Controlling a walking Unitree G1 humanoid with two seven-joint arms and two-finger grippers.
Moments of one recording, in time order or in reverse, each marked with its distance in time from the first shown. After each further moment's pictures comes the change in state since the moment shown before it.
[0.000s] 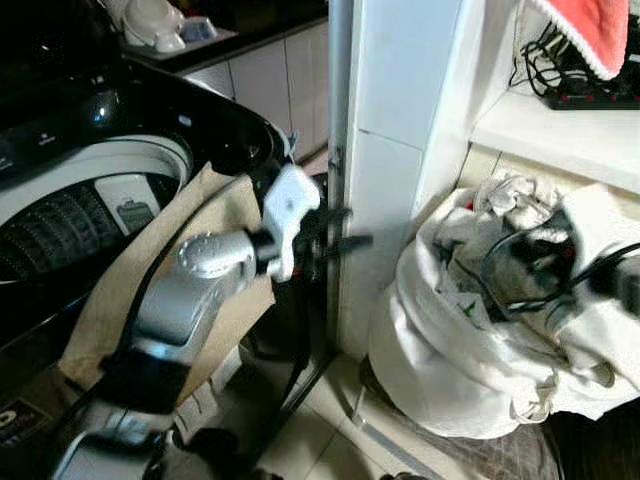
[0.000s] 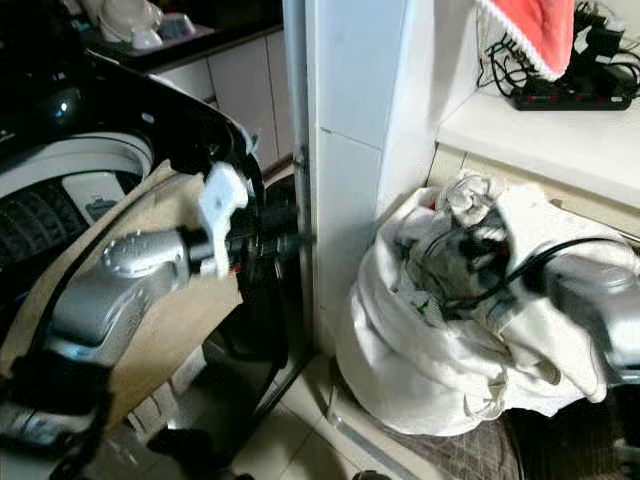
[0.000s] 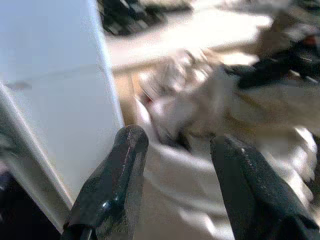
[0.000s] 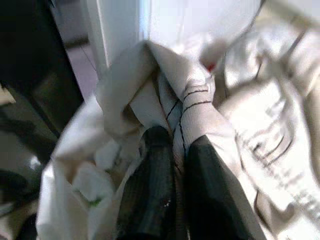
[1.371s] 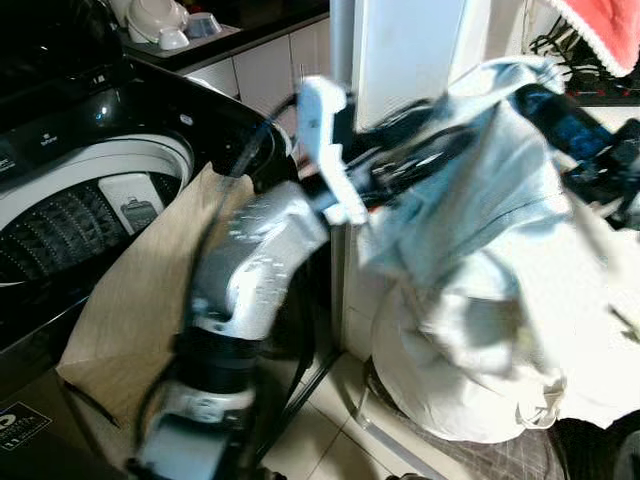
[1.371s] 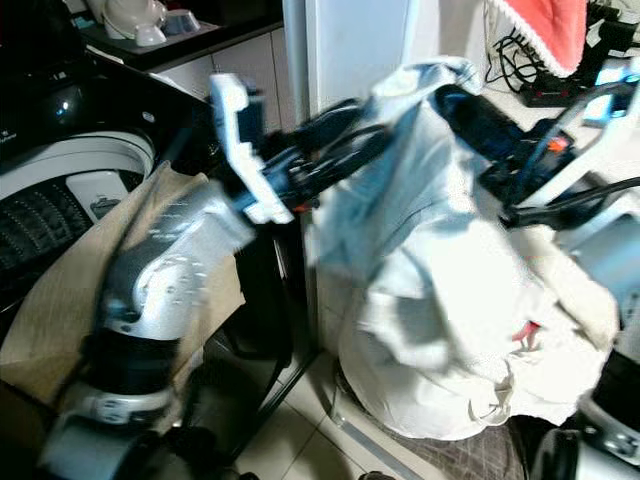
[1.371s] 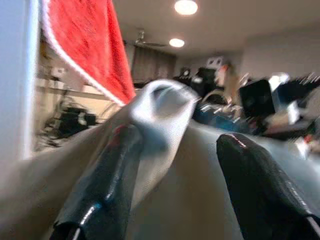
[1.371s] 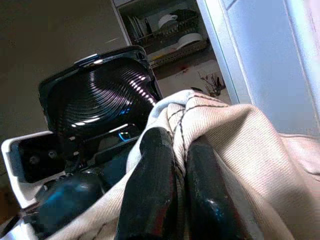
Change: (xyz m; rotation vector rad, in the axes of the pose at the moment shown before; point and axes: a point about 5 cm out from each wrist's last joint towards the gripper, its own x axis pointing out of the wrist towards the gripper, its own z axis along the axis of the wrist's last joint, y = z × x) left arm 0.045 -0.045 0.077 -0.290 -0.501 -0.178; right arm -0.050 0.039 0.093 0.430 -0.773 0.570
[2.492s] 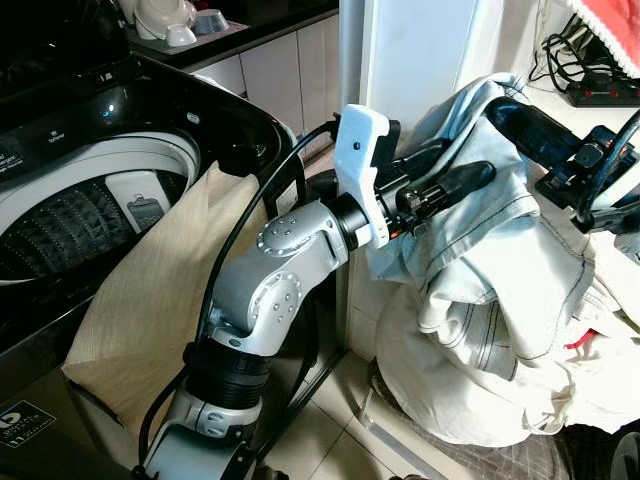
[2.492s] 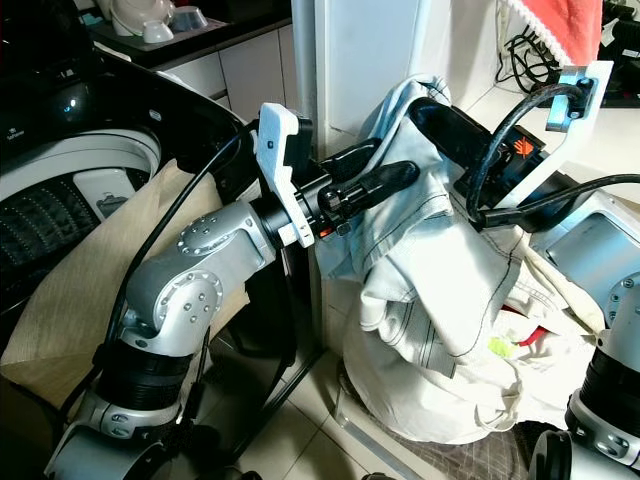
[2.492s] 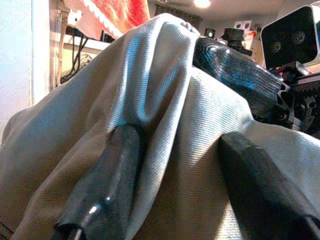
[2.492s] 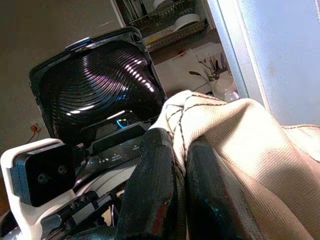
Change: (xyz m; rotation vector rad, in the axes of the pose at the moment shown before) left arm 0.002 -0.007 -0.023 0.011 0.165 0.089; right arm 0.009 0.007 -0.009 0.005 0.056 -0.030
